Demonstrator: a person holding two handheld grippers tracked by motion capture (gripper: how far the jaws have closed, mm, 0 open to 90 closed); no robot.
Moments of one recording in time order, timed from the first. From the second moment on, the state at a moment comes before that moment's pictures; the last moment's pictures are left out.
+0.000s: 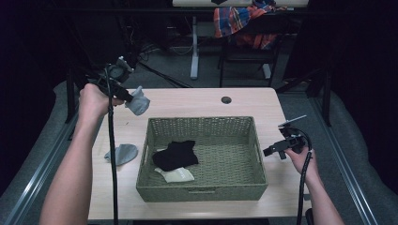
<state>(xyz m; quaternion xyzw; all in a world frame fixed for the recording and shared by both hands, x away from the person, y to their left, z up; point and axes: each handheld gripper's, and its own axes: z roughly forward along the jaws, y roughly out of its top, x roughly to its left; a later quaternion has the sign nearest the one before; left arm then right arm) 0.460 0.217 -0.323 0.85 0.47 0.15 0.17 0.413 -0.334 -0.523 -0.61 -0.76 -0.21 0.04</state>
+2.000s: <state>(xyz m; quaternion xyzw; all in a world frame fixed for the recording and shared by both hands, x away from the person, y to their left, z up) 0.419 0.276 -0.412 0.84 0.53 0.09 0.13 0.413 -0.331 -0.524 -0.61 -0.76 -0.21 0.04</state>
